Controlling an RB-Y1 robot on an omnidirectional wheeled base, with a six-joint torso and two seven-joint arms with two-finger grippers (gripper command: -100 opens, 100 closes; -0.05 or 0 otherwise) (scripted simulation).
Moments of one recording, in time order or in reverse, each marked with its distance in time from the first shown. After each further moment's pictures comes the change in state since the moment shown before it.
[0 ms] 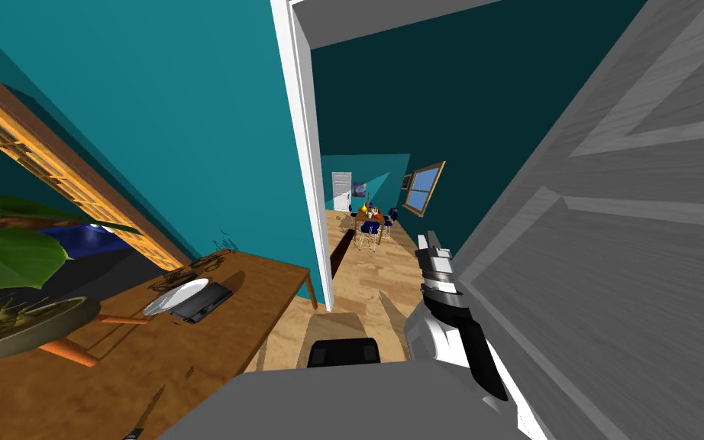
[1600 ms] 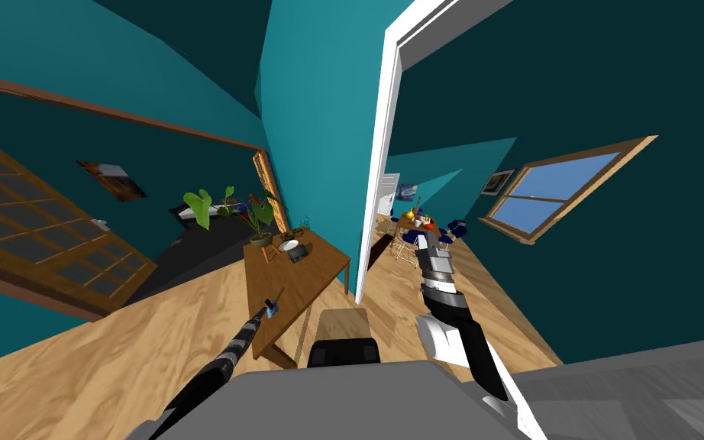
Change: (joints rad) left arm -0.064 -0.231 -0.014 -0.376 0.052 -0.342 -0.135; right arm 0.000 0.000 0.000 0.000 0.000 0.000 0.000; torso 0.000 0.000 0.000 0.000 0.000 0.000
